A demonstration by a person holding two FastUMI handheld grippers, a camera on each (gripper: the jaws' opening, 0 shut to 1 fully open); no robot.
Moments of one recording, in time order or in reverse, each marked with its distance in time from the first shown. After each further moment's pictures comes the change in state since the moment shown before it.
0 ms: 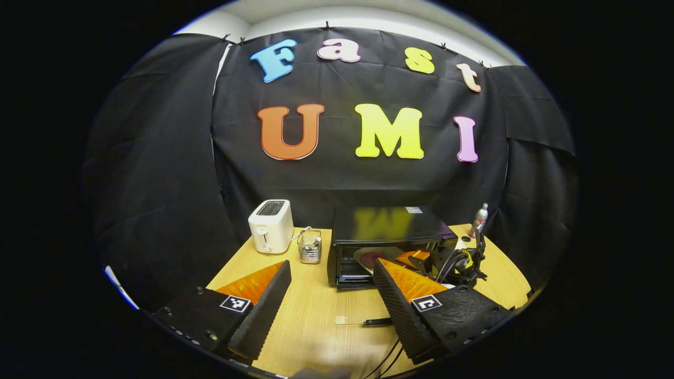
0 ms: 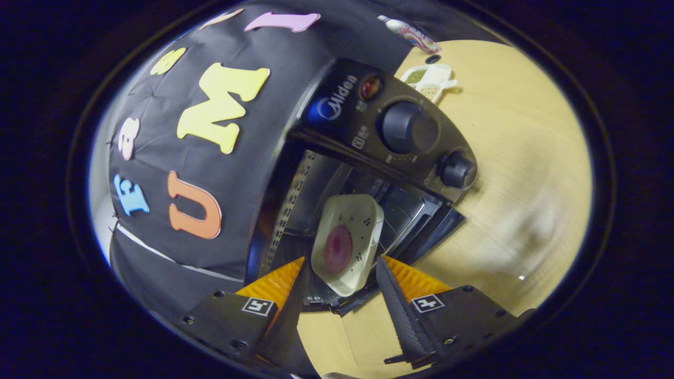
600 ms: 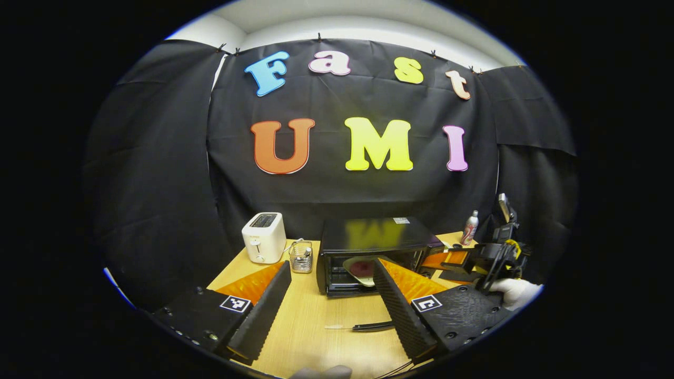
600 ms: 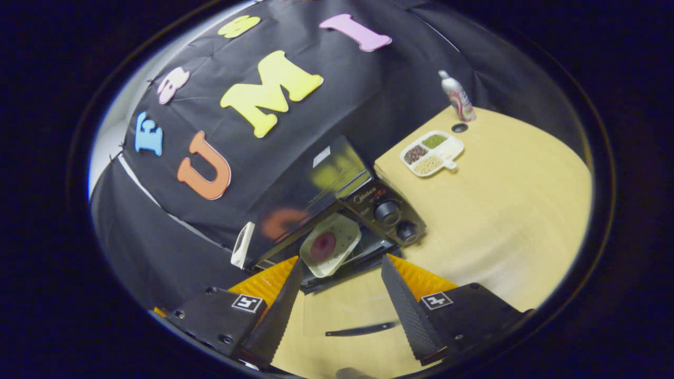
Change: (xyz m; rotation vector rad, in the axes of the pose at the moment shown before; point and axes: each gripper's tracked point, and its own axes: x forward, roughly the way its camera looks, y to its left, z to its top) left arm -0.019 -0.026 0.008 0.008 -0.075 -0.027; right arm -0.135 -0.001 0.053 -0.387 -0.030 -0.079
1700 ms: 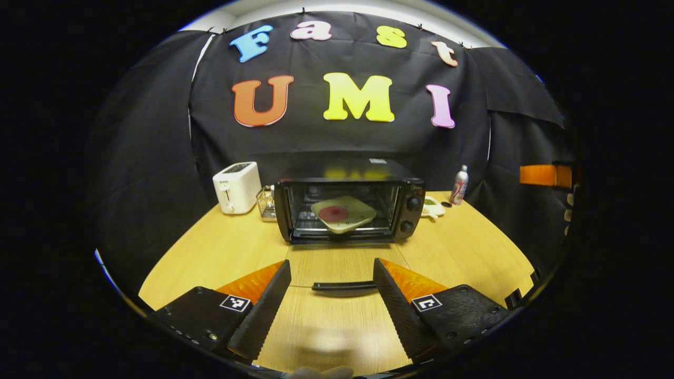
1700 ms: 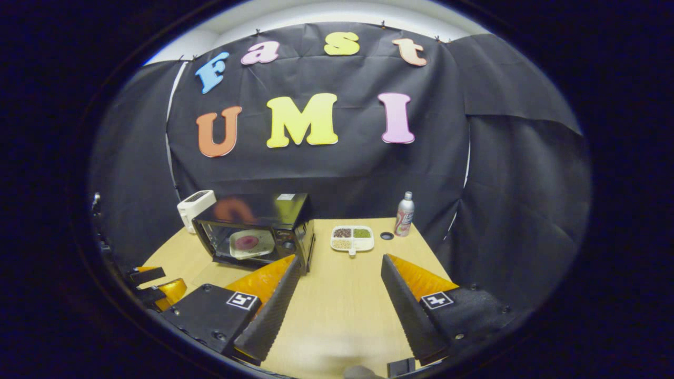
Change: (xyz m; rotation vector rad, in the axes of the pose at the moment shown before) left arm 0.013 -0.081 -0.158 -0.002 0.238 -0.050; right arm -0.185 -0.093 0.087 -0.662 -0.255 -0.215
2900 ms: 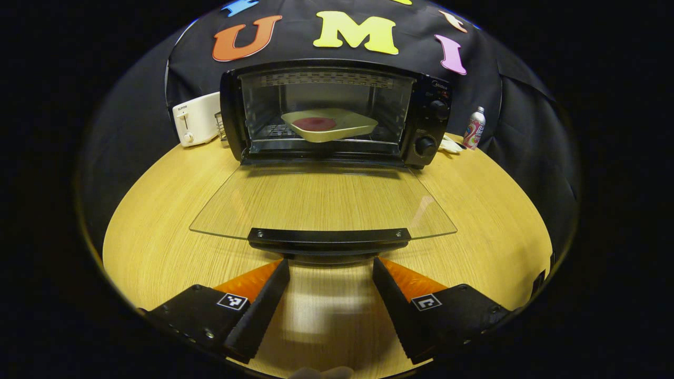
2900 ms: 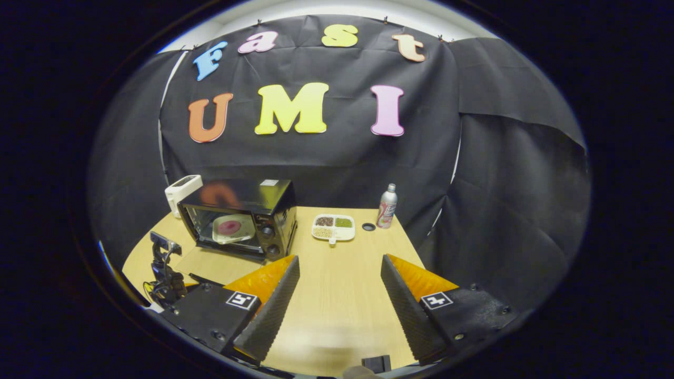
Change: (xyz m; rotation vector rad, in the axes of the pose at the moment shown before) left arm 0.108 -0.028 -0.114 -0.019 0.259 -0.035; right arm -0.004 -0.037 -0.012 -0.026 0.072 -0.061
